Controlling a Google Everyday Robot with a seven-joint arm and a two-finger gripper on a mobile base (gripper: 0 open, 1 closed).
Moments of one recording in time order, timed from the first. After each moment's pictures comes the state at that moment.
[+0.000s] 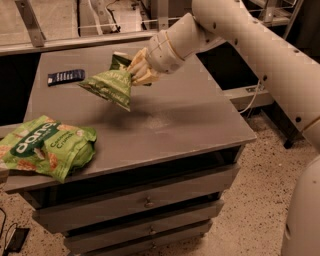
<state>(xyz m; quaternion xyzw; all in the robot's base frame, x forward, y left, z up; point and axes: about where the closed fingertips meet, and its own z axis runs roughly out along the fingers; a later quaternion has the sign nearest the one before) 0.636 0.055 0.907 -0.79 0.43 0.15 0.40</state>
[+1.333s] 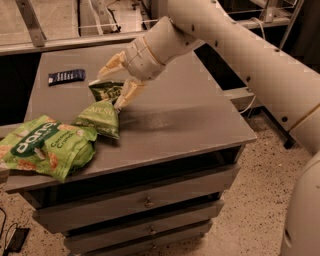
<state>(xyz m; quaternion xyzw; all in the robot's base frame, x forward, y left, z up) 0.598 0.103 0.904 -0.84 0.35 0.16 0.39</state>
